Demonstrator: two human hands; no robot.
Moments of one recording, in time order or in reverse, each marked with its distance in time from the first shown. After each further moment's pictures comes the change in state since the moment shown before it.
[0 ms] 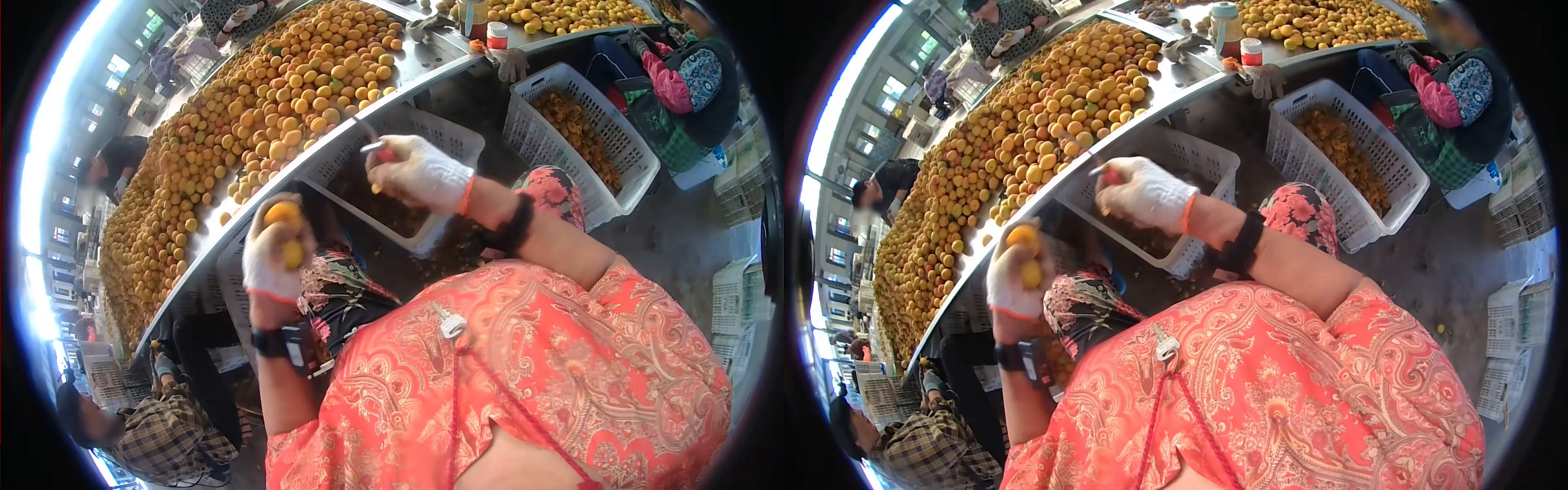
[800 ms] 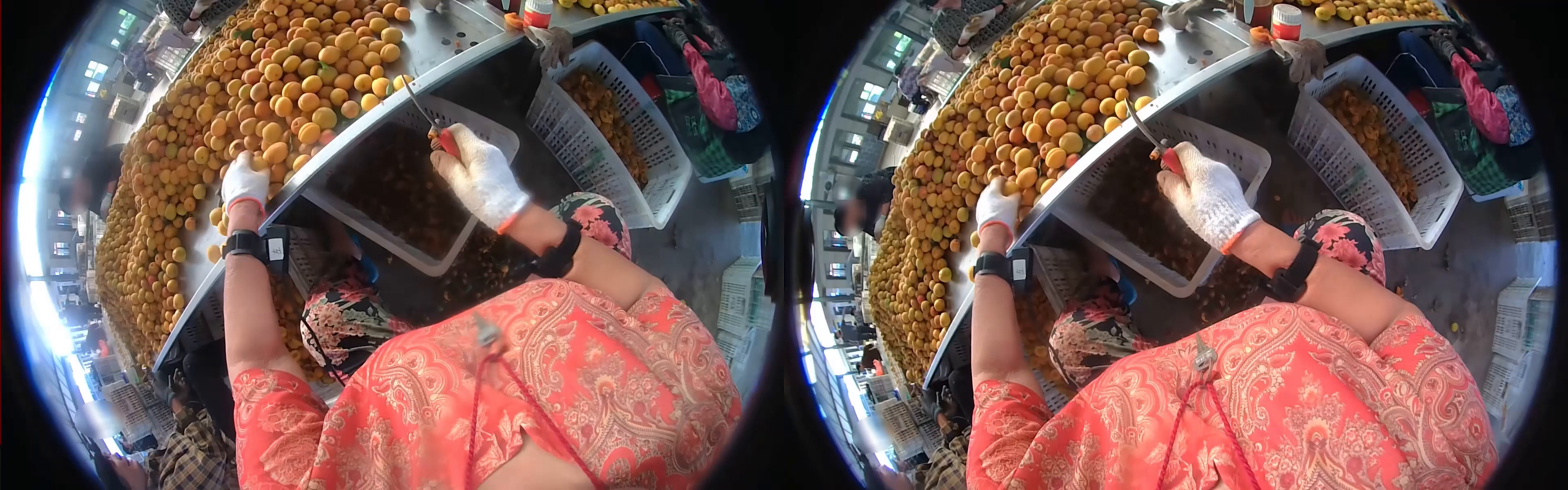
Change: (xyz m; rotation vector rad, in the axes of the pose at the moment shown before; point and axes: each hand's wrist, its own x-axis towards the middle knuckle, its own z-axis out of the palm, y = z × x) left_hand 0.304 -0.045 -0.116 1.754 0.217 0.176; right_hand 0.066 0.079 -0.071 -0.678 0.619 -0.265
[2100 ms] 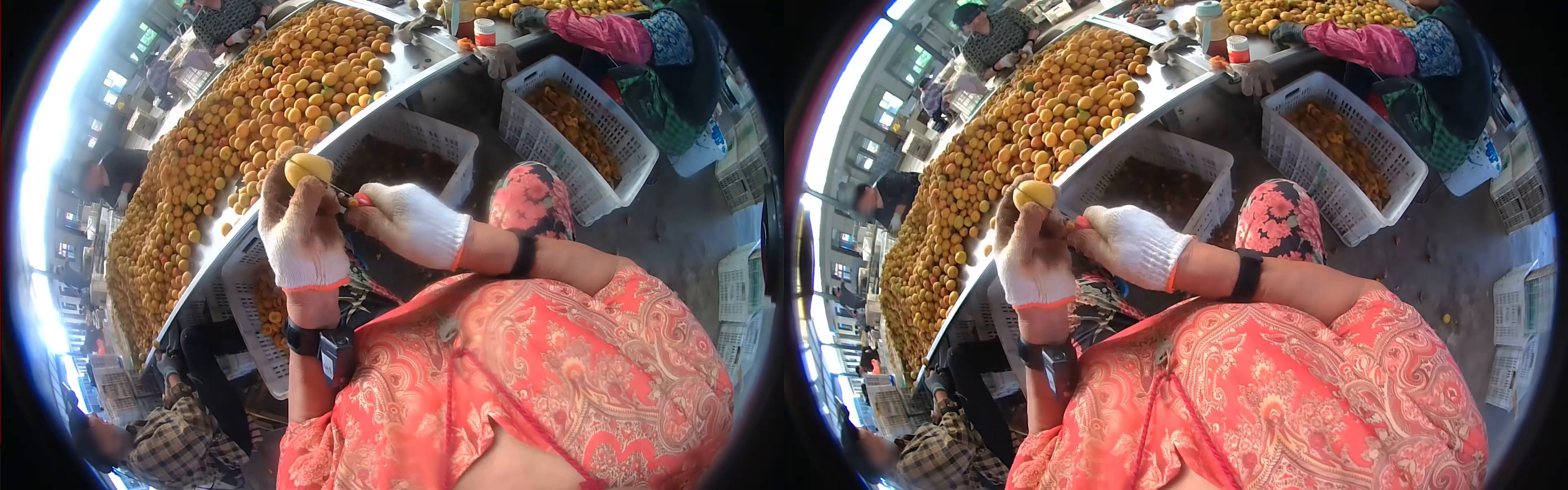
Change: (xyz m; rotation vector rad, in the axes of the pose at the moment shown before) left_hand -0.277 0.180 -0.153 -2.027 0.075 0.190; right_hand -0.102 -0.137 -0.044 0.210 -0.447 -0.177
